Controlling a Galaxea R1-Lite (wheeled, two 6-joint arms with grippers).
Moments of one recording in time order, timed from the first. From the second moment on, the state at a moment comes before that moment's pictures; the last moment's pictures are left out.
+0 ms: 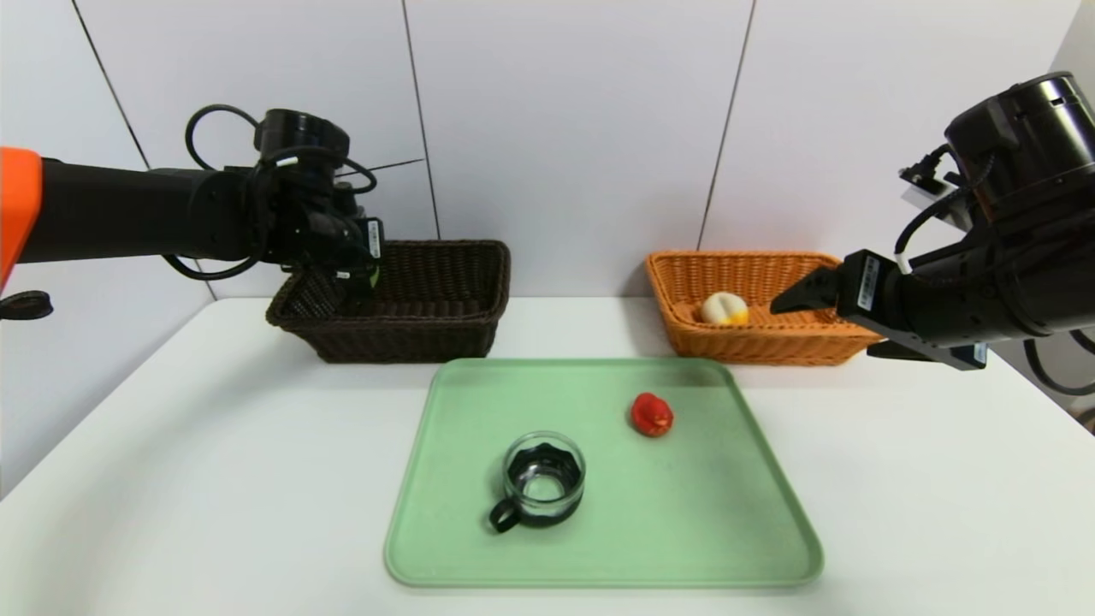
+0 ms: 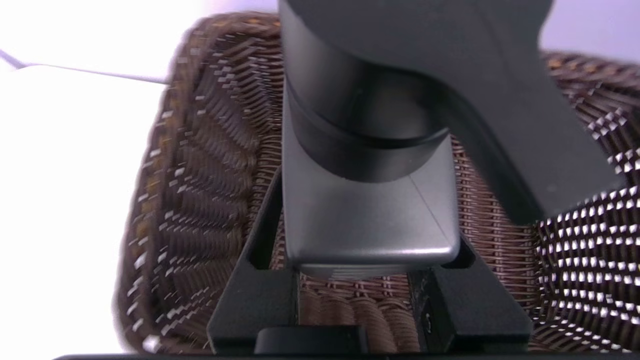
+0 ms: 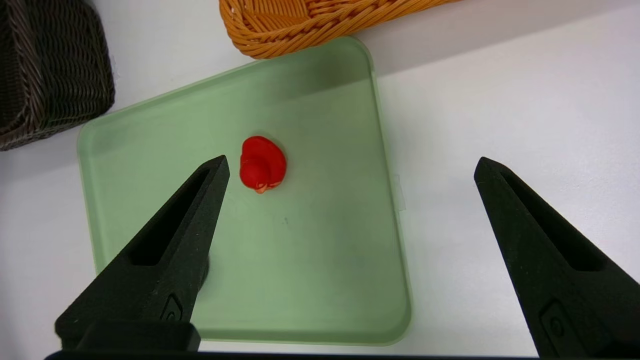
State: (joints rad) left arm -0.21 2.02 -1.67 0.13 0.28 -0.22; right arm 0.32 1.57 -1.33 0.51 -0.06 0.58
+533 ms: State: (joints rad) left arm -0.17 2.07 -1.66 0.13 0.27 -0.20; right arm 0.31 1.56 -1.33 0.52 -0.06 0.52
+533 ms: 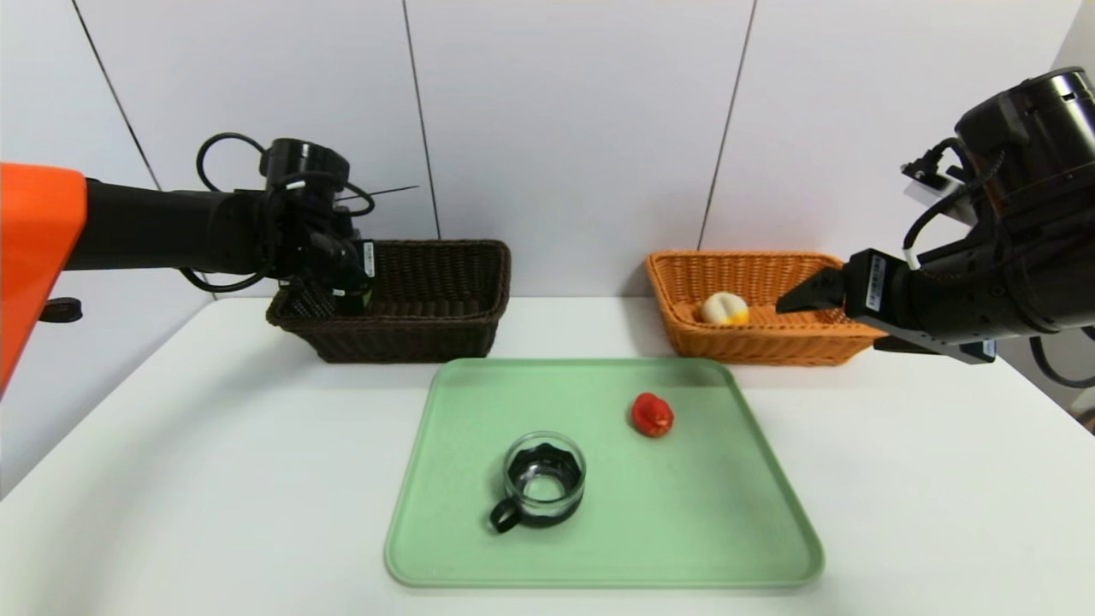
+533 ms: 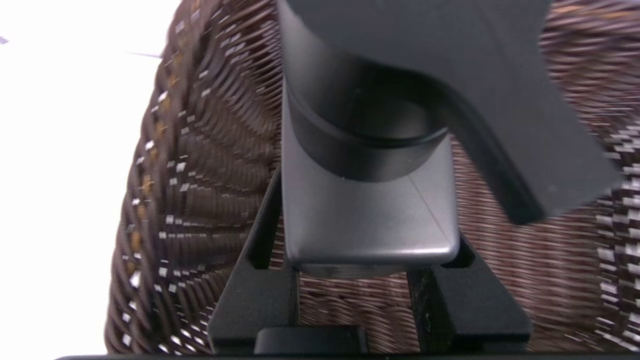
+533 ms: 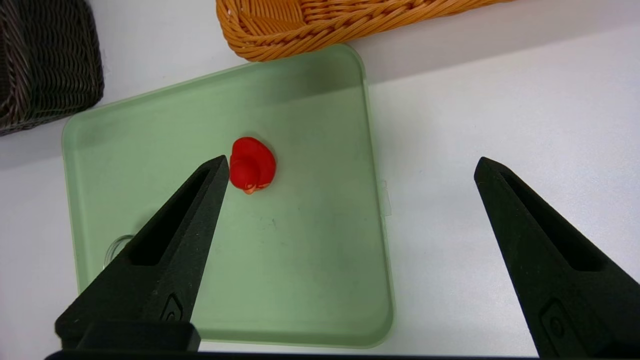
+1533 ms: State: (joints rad) left arm -0.16 2.12 -1.66 0.12 0.27 -0.21; right arm 0.31 1.55 -1.32 0.52 -0.06 0.52
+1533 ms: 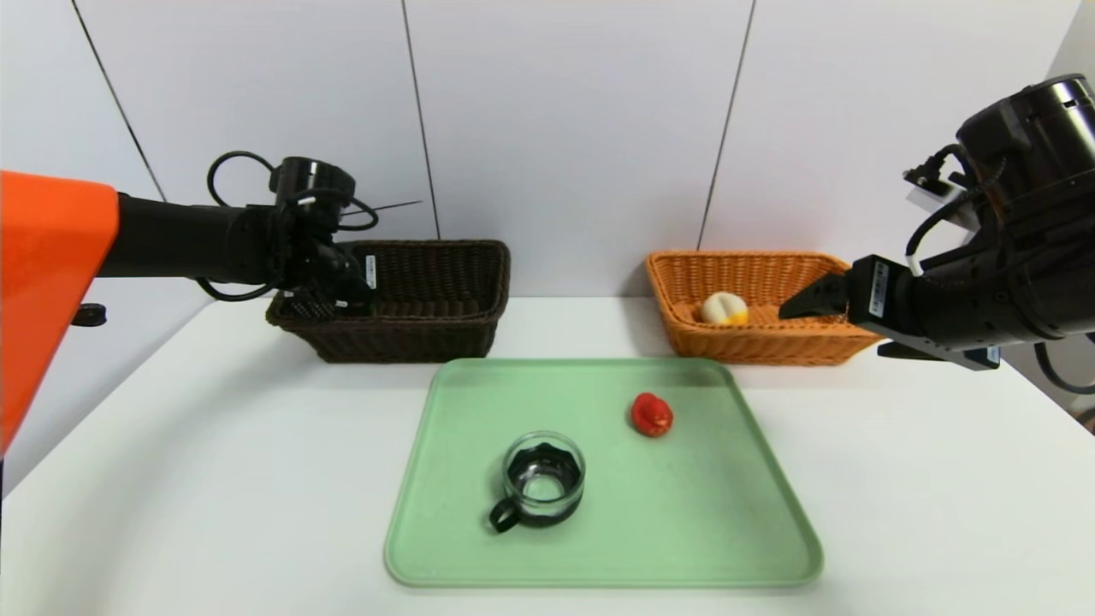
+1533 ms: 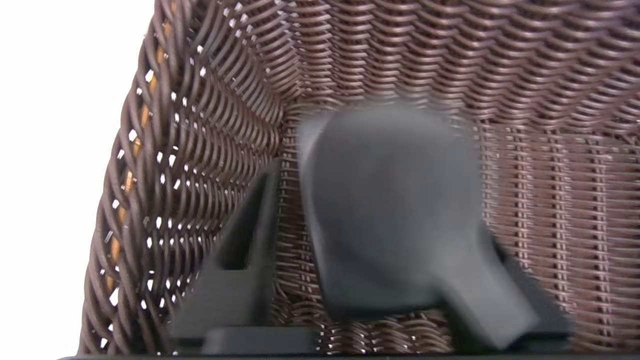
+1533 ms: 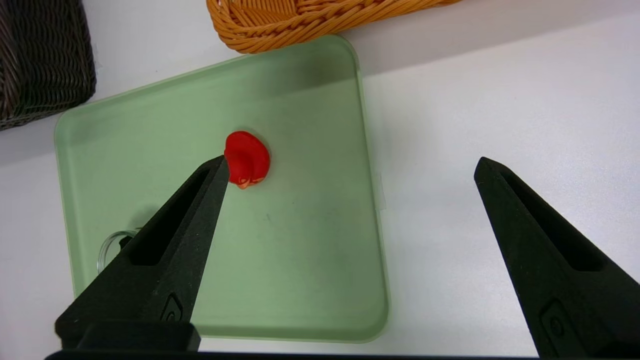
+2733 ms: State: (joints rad) left arm -0.35 1.72 -1.53 0.29 0.35 -0.11; right arm 0.31 1.54 -1.29 0.52 -0.06 0.53
